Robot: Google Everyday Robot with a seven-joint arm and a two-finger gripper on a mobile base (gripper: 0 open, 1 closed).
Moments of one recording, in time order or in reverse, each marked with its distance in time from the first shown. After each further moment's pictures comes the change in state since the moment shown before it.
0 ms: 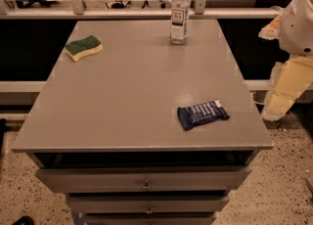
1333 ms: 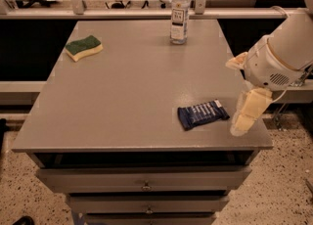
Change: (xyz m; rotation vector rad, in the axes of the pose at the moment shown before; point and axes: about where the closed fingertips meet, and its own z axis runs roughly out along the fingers) arm -0.018 0.001 0.098 -0.105 -0.191 -0.049
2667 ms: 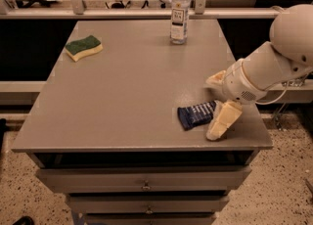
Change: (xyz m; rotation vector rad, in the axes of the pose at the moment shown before) arm -0.002 -0.019 0.083 -0.014 -0.112 0.023
